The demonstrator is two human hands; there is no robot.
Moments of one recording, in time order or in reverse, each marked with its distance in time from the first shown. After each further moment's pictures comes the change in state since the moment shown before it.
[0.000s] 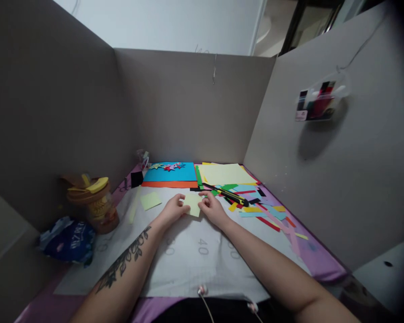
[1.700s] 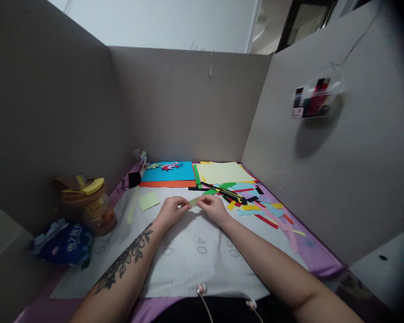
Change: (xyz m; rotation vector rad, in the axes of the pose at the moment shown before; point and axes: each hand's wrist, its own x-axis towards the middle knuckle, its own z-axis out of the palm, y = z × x) left_hand -0.007 0.014 -0.006 0.497 0.089 0.436; right_hand 0.003 -0.002 -0.006 0.044 0.080 -0.006
